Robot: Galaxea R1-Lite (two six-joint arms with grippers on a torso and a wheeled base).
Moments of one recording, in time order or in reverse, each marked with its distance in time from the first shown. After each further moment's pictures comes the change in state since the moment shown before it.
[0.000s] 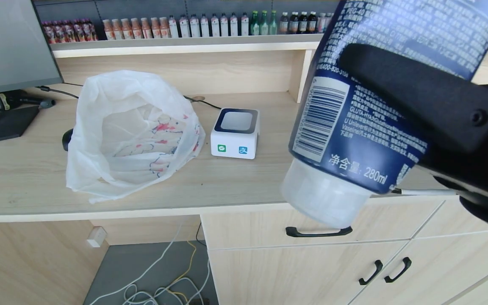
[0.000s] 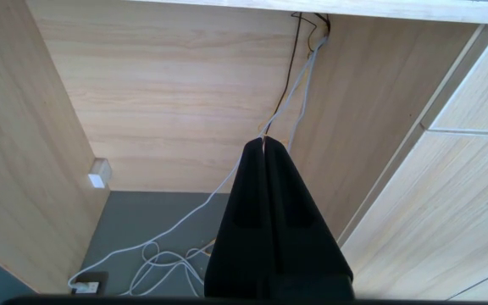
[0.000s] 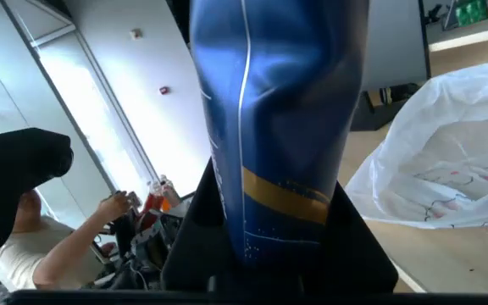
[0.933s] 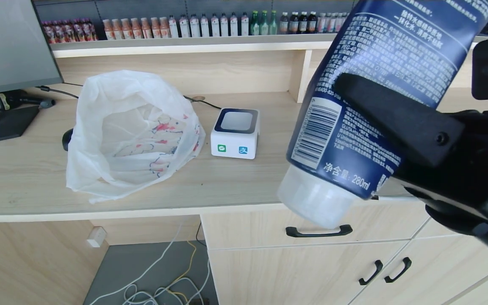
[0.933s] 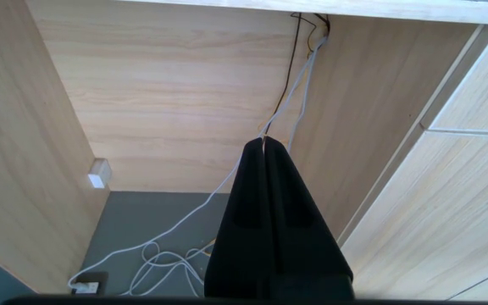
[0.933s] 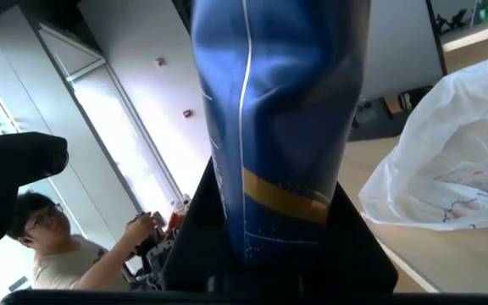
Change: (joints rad) left arm 0.000 0.000 0.000 0.000 0.000 0.000; right arm -0.062 0.113 0.097 -0.319 0.041 0.176
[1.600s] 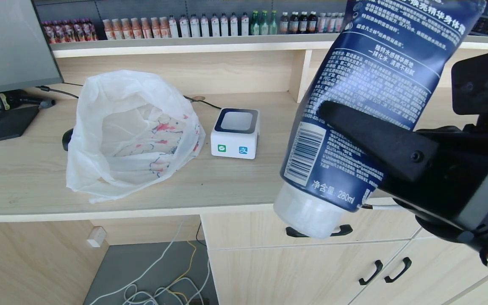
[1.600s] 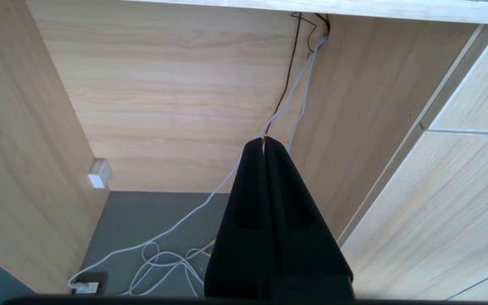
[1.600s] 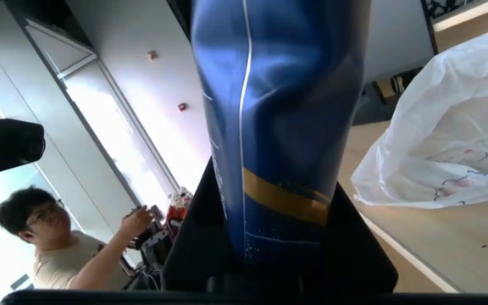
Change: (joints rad) left arm 0.000 0.000 0.000 0.000 0.000 0.000; right arm -0.011 0.014 0.030 -0.001 0.006 0.002
